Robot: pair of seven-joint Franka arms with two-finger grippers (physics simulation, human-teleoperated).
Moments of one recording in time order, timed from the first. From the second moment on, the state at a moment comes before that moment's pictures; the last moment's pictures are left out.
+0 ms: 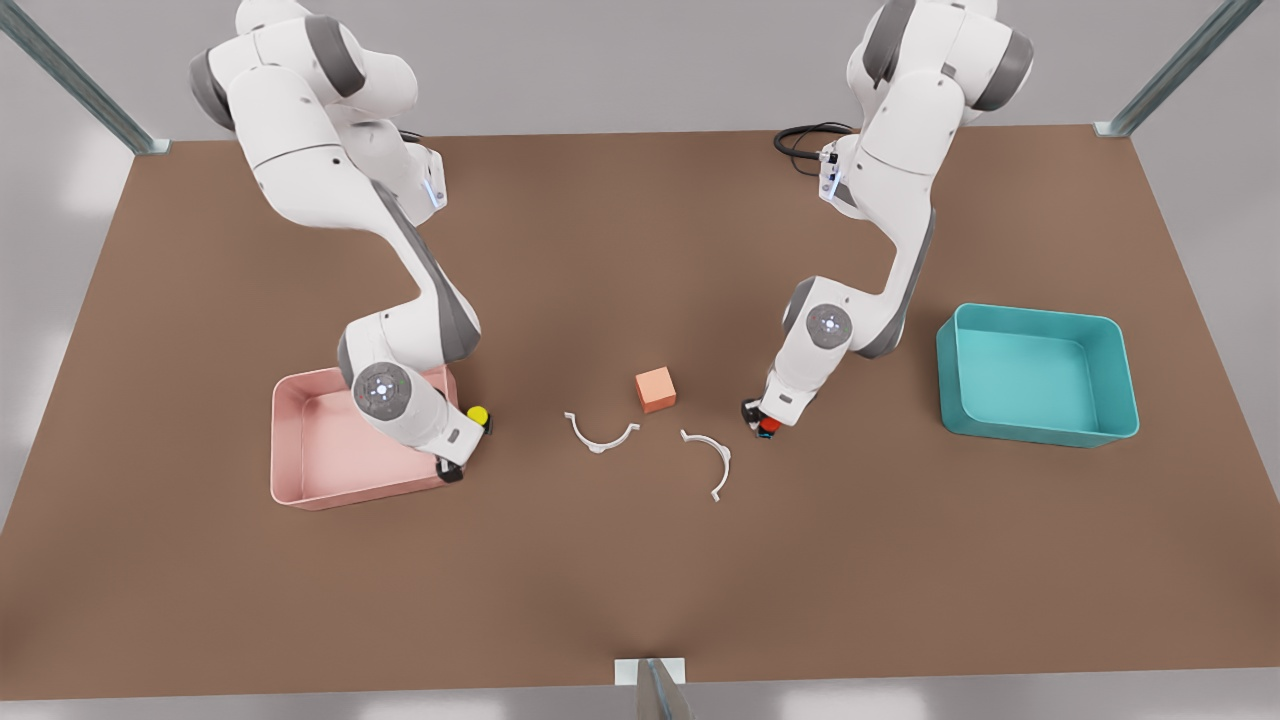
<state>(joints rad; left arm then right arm) -0.45 0.50 -0.02 -2.09 -0.09 2.76 -0.66 0.17 0.50 0.18 -1.70 -0.09 2.11 -1.51</state>
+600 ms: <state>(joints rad) -0.44 0.45 0.02 -2.09 -0.08 2.75 -0.69 0.19 0.55 0.18 -1.72 -0.09 2.12 -1.47</state>
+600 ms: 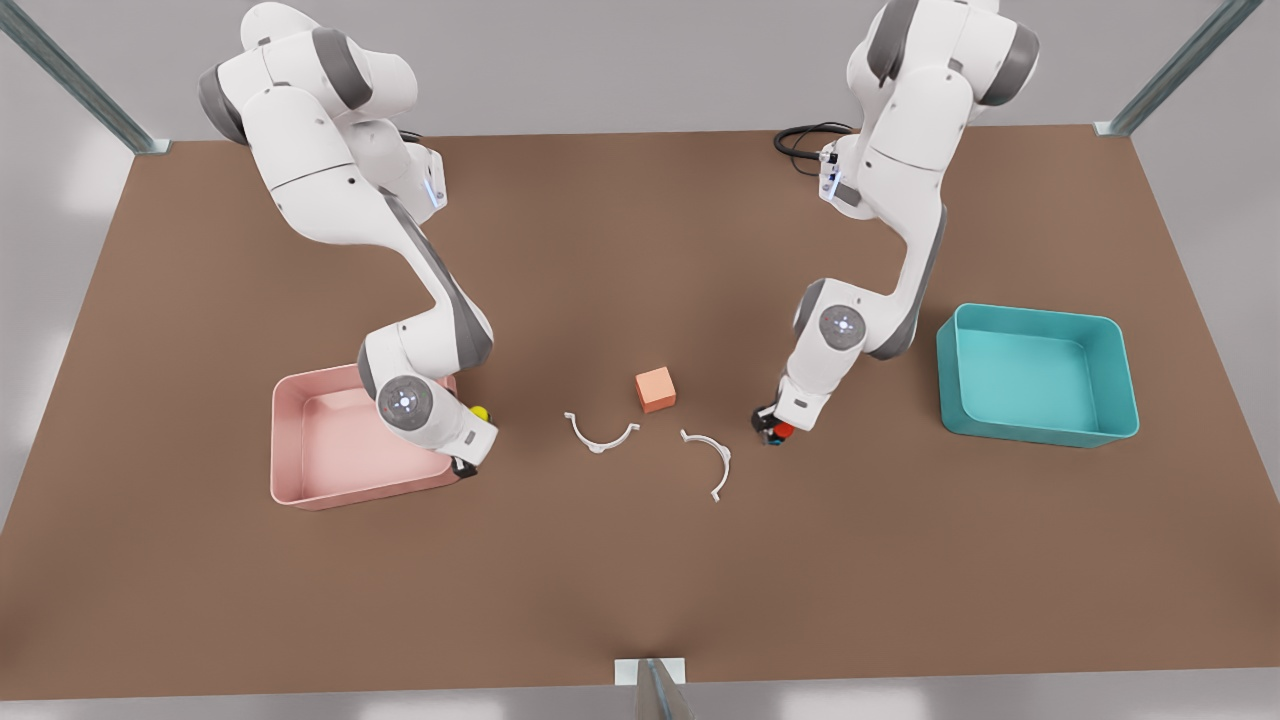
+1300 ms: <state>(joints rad) 0.25 0.13 0.10 -2.18 0.00 2.31 -0.11 0.21 0.44 0.15 -1.93 -0.07 2.23 -1.13</state>
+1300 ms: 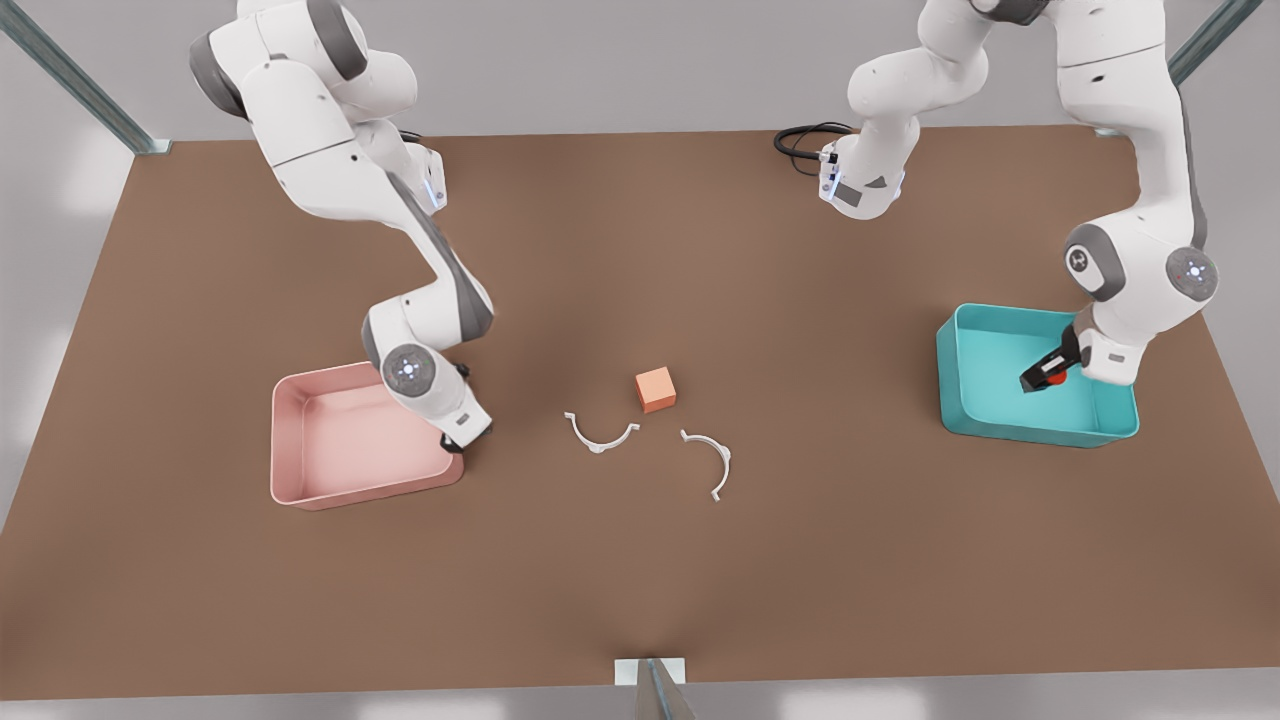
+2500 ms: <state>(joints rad) 0.04 0.16 0.13 -1.56 -0.03 1.71 0.39 0.25 0.54 0.15 -1.93 -0.11 2.33 -0.94</state>
